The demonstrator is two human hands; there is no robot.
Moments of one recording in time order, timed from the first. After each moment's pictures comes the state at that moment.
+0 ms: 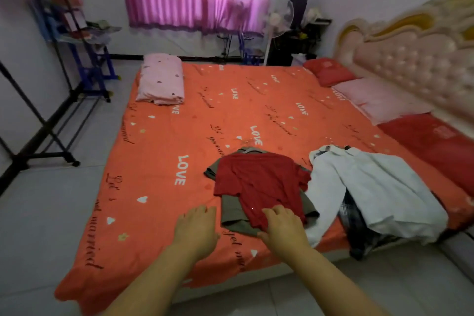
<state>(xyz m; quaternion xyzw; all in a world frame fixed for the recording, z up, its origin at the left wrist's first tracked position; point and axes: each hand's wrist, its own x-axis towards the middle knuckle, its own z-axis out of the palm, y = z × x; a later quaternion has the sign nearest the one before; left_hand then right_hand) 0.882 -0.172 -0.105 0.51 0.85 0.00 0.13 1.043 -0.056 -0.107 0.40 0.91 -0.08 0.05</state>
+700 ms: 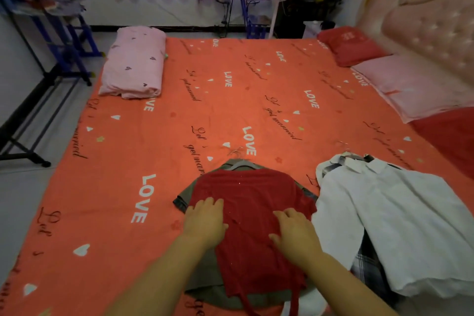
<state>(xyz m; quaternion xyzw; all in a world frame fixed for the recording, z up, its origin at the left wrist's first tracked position) 0.807 0.136 -0.155 0.49 0.85 -0.02 0.18 0.982 0.242 -0.163 0.40 0.90 -0.12 0.11</state>
